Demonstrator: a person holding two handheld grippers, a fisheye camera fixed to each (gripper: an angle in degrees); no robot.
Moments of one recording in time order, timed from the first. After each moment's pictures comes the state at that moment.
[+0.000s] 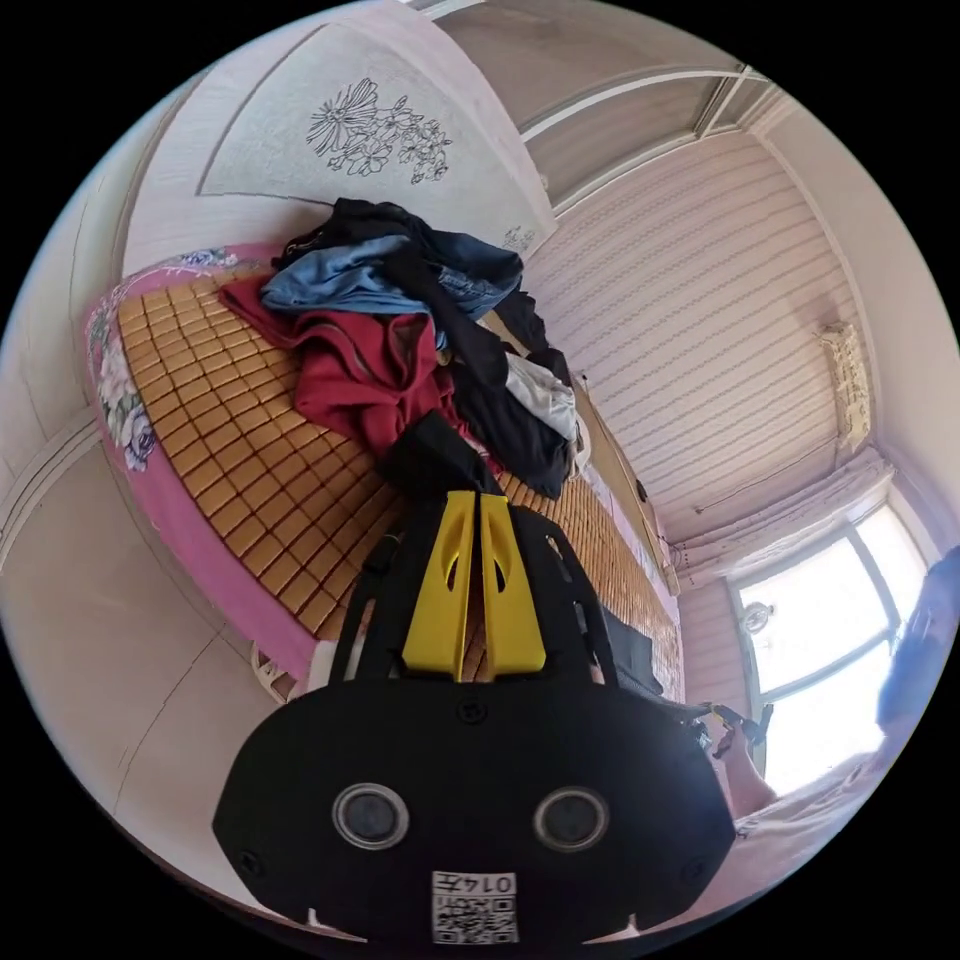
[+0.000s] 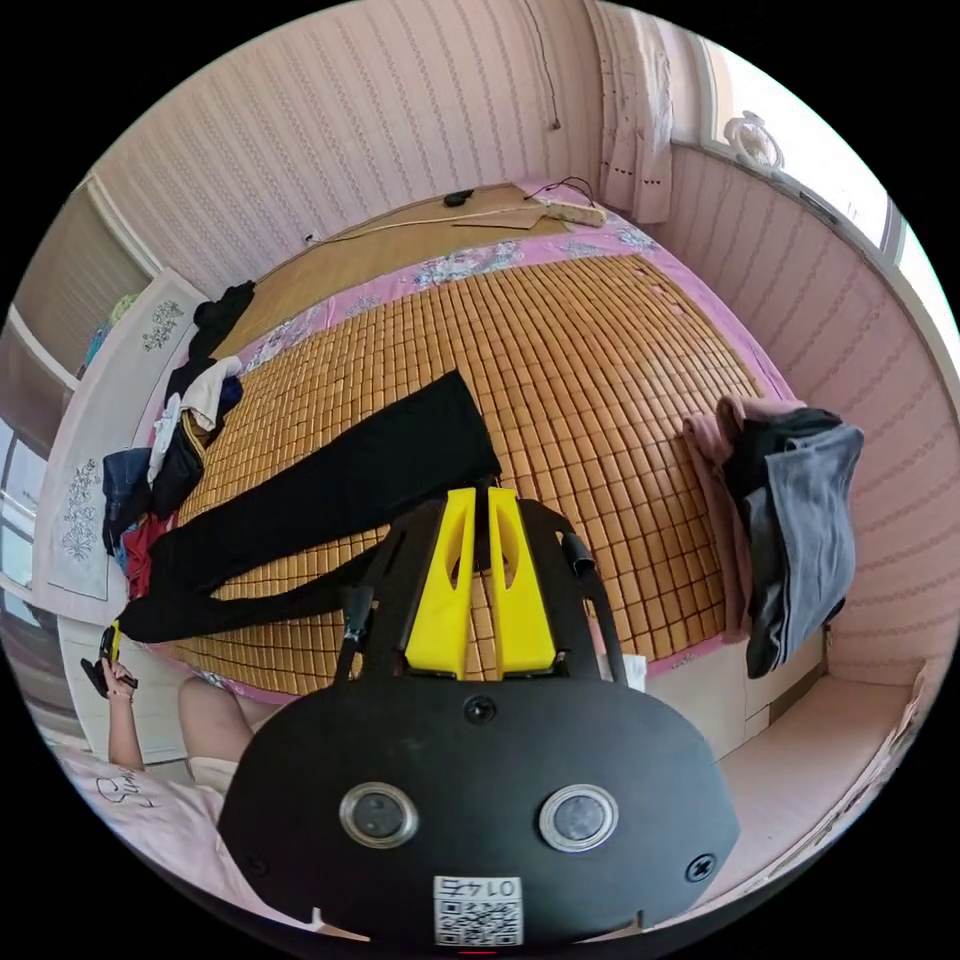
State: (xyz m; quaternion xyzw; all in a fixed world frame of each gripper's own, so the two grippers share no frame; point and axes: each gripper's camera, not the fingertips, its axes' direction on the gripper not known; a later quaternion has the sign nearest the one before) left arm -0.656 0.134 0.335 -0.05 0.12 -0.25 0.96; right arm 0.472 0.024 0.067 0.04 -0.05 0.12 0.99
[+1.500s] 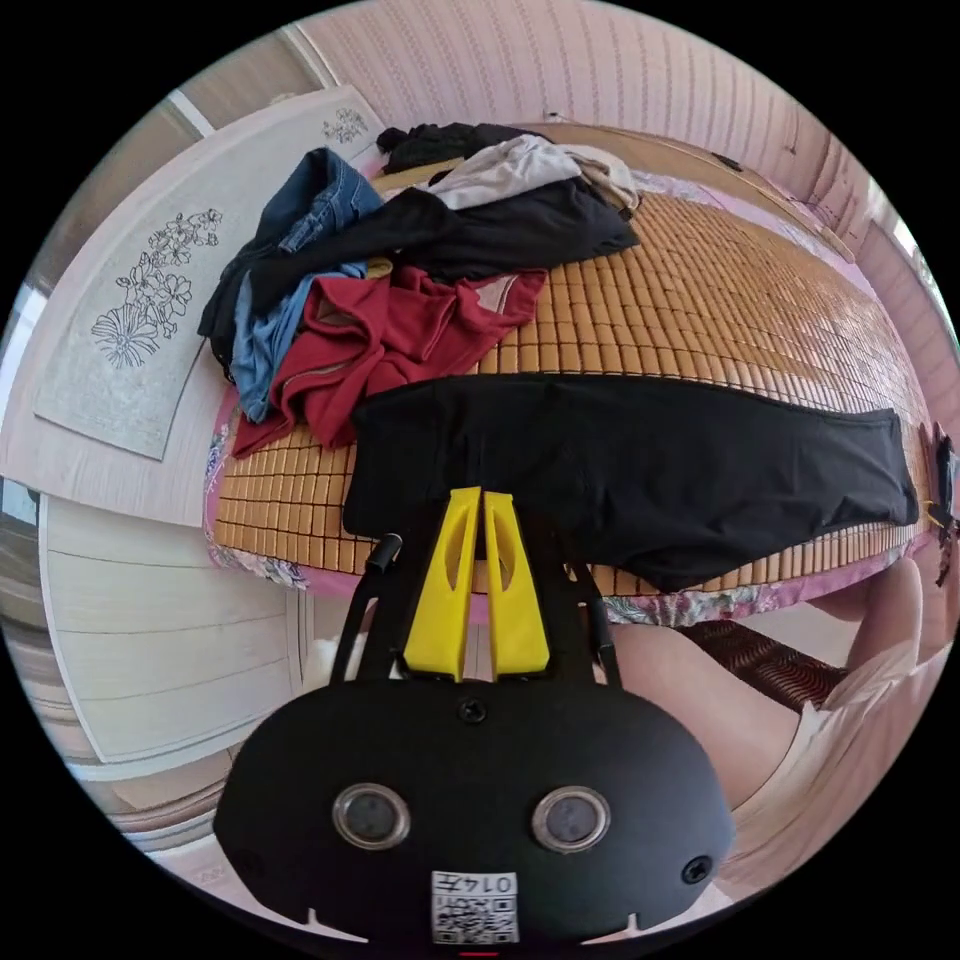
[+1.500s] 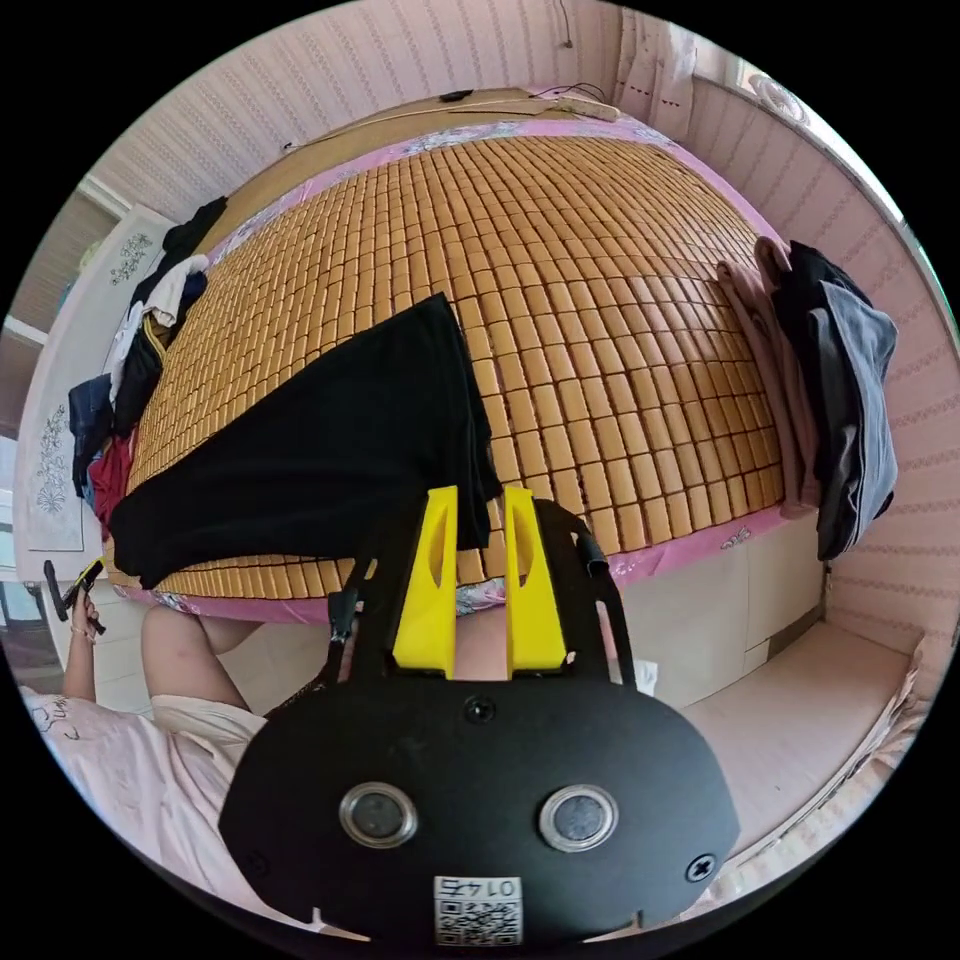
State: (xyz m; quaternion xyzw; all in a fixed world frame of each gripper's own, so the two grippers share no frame) left arm -0.370 0.022 0.347 -0.29 -0.11 0.17 0.93; right arm 0.477 0.095 0.151 -0.10 -0.06 0.13 0.98
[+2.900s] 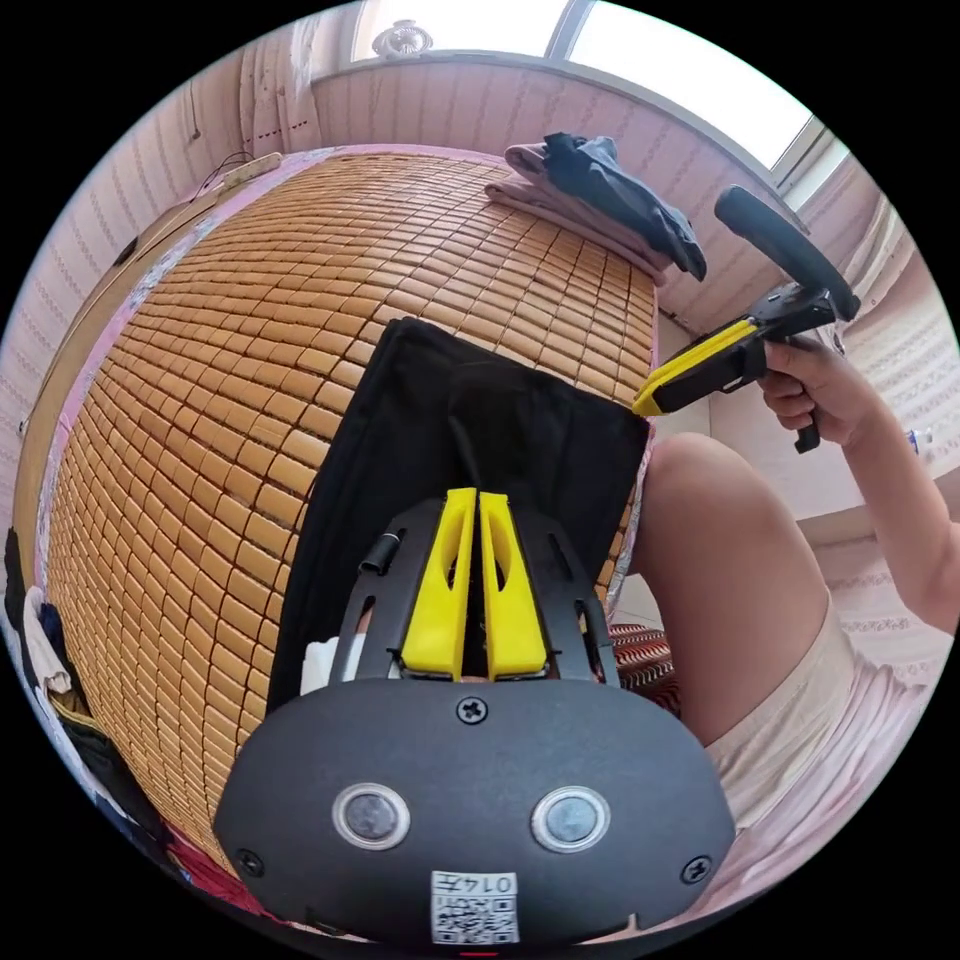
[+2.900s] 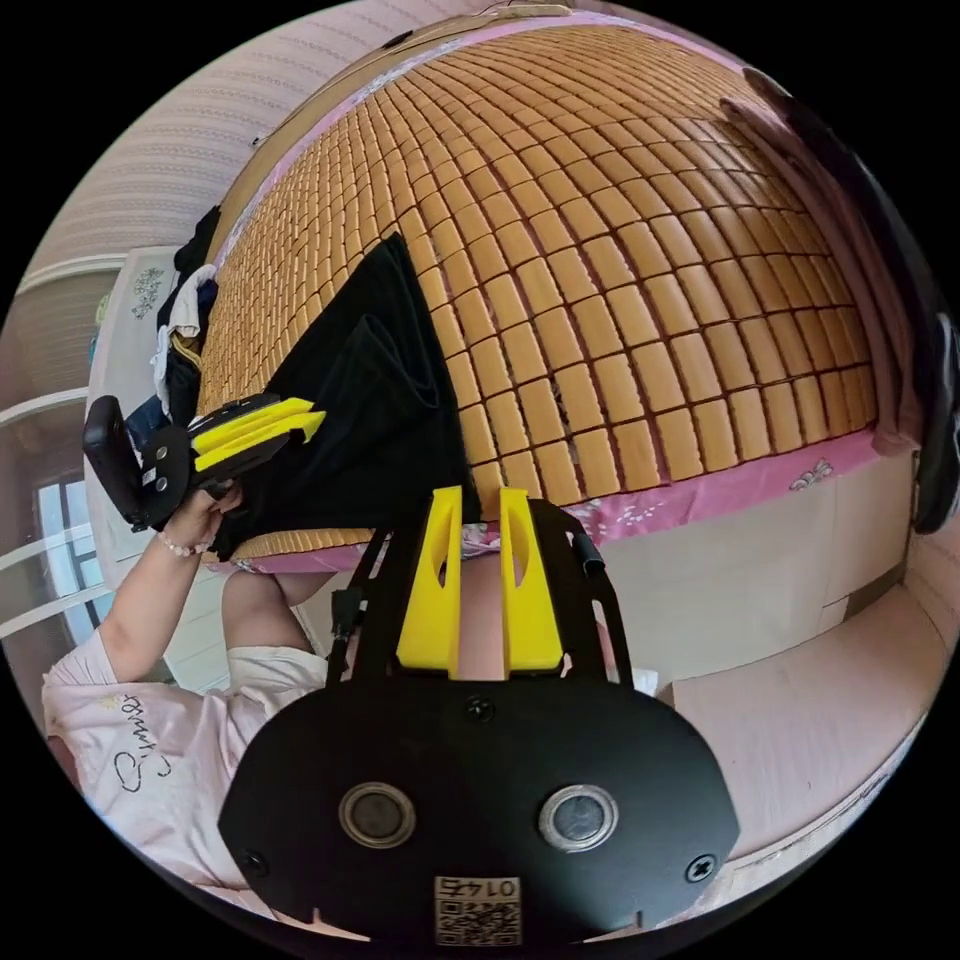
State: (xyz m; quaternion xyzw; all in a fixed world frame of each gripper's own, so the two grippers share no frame) left arm 0.277 0.075 0.436 -0.33 0.32 0.52 0.72; right arm 0.632 0.110 0.173 -0.18 -0.17 0.17 0.95
